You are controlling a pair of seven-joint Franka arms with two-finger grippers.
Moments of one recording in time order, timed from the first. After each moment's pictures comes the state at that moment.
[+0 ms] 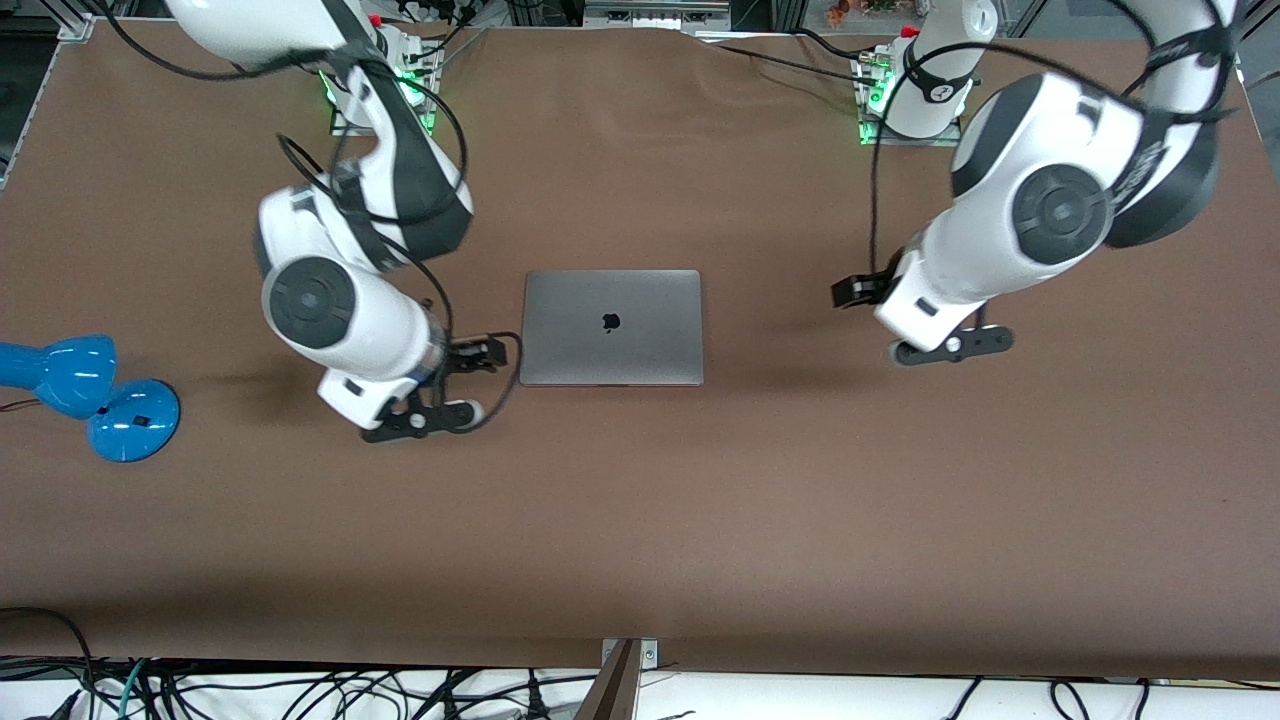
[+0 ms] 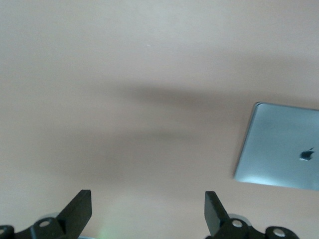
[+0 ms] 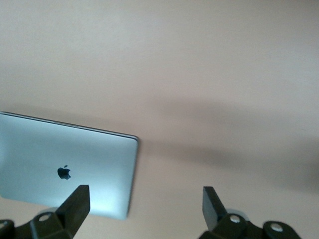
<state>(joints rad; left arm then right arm) 0.05 0.25 -0.39 -1.61 -0.01 1.62 -0.48 0.40 0.54 -0.03 -1.26 0.07 1.71 0.20</state>
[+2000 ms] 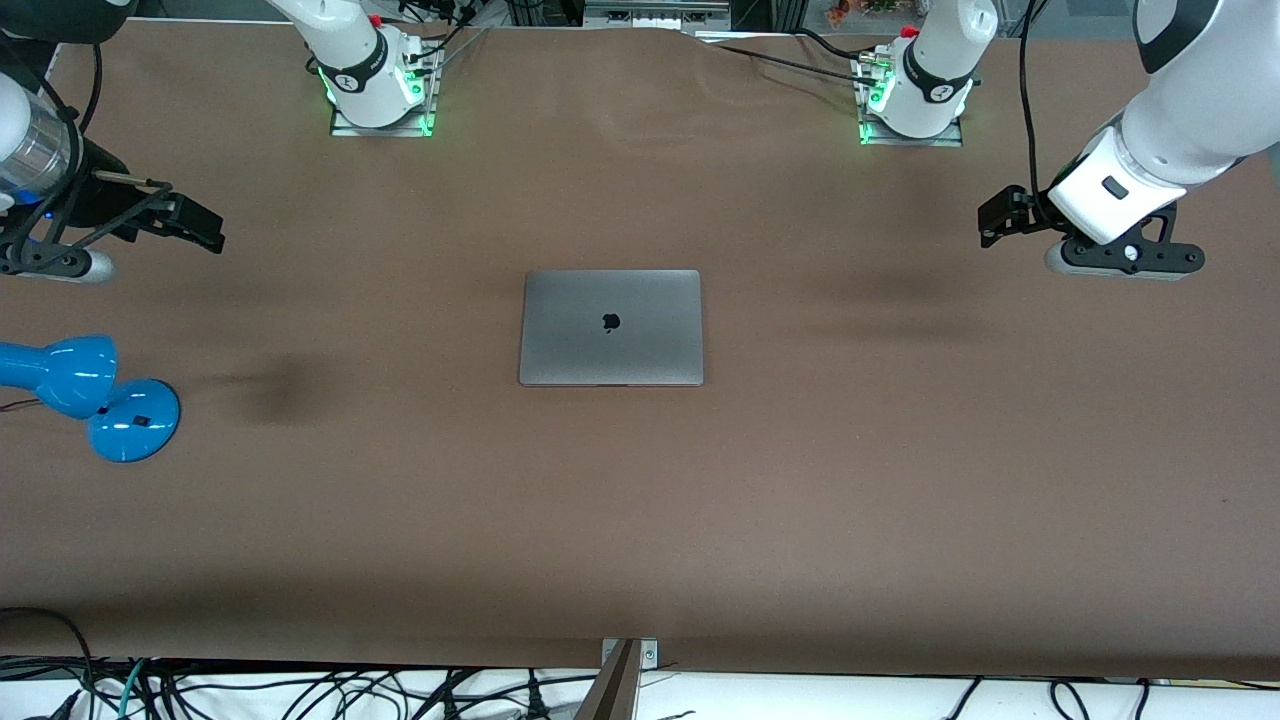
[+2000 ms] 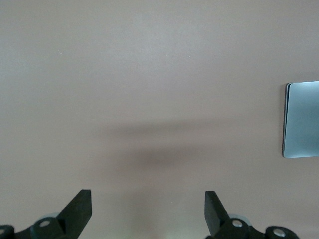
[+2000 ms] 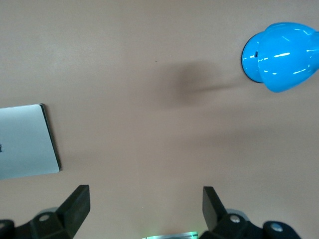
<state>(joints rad) -0.10 -0.06 -0.04 -1.80 -0.01 1.63 -0.10 0.04 0.03 0.04 -1.60 -0.04 1.53 0.19</state>
